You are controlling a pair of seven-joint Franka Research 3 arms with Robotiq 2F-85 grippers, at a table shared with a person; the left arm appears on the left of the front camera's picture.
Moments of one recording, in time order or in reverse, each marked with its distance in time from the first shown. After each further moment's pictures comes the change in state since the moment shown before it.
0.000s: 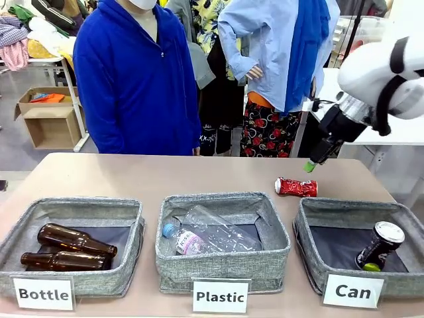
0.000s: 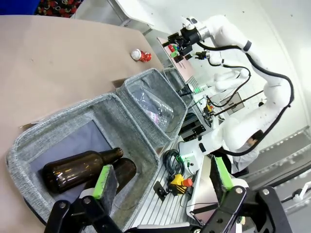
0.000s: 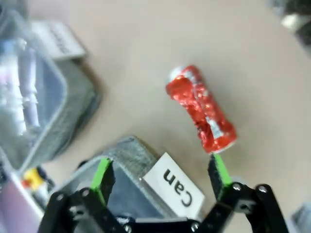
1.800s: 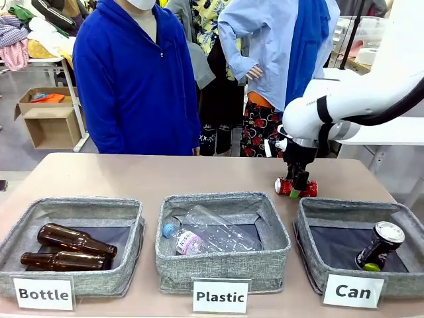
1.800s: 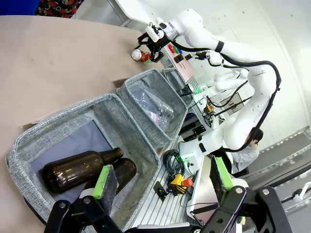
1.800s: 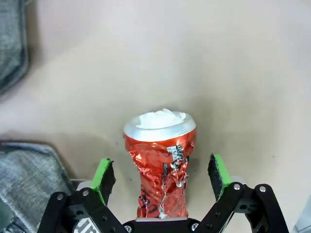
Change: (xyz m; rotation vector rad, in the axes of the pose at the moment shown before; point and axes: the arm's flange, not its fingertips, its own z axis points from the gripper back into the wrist) left arm 0.000 0.000 0.000 0.001 -0.001 0.000; right arm 0.051 -0.037 -0.127 -0.059 0.252 0.512
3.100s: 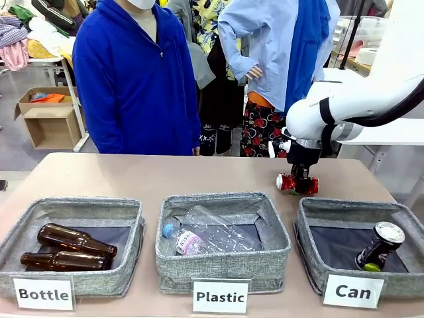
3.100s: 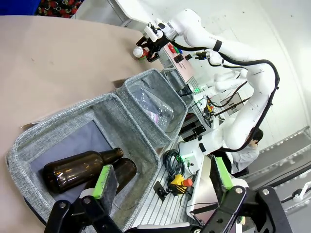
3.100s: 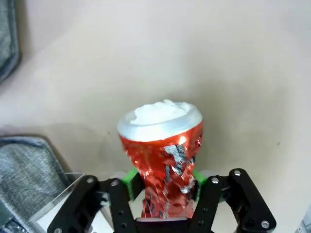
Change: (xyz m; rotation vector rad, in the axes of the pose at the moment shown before) left arm 0.000 0.000 0.000 0.000 0.000 0.000; right arm -0.012 -0.006 0.001 0.012 0.013 -0.034
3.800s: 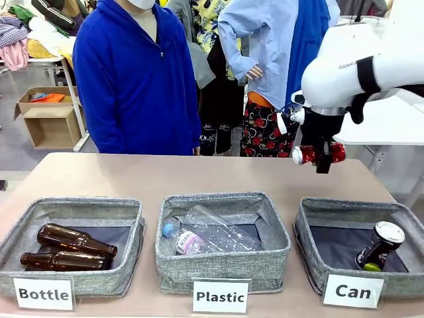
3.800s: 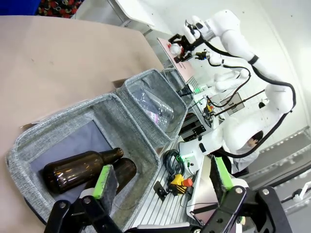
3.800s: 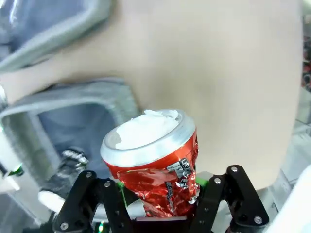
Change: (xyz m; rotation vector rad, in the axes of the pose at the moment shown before) left arm 0.000 0.000 0.000 0.000 0.000 0.000; right arm 0.007 0.115 0.132 -0.094 0.141 0.045
